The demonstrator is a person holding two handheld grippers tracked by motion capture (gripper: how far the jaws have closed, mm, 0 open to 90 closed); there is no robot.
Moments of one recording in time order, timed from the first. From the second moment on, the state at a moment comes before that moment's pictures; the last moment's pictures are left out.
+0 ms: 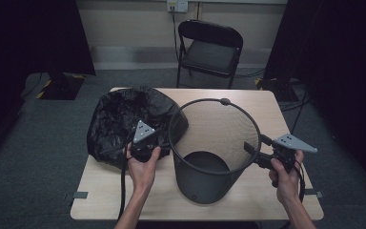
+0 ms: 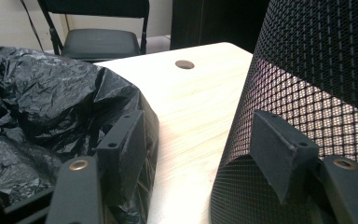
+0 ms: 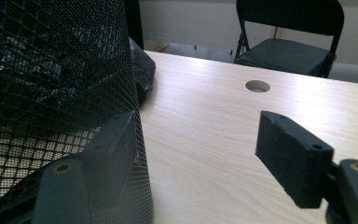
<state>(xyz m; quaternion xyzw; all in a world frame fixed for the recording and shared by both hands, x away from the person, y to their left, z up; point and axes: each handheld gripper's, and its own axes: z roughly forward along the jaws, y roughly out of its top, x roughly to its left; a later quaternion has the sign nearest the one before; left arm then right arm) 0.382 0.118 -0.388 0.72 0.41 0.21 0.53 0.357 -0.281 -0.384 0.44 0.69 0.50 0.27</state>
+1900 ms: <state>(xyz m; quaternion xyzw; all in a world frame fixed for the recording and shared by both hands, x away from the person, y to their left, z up) 0.466 0.216 -0.424 0.78 0.42 0.19 0.42 0.365 -0.306 -0.499 0.47 0.79 0.34 0.21</state>
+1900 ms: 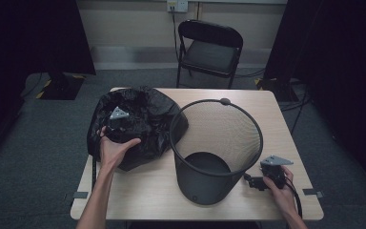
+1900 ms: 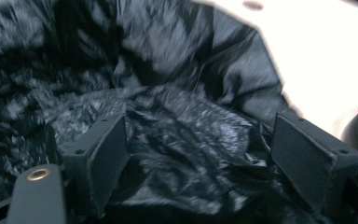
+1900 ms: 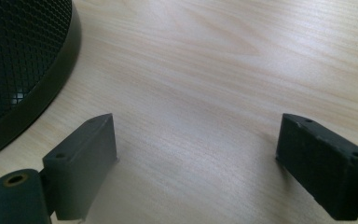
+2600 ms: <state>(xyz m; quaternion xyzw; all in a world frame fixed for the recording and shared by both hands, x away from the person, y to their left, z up) 0.438 0.212 -0.451 0.81 0.38 0.14 0.43 0.366 -0.306 -0.499 0.47 0.79 0.34 0.21</state>
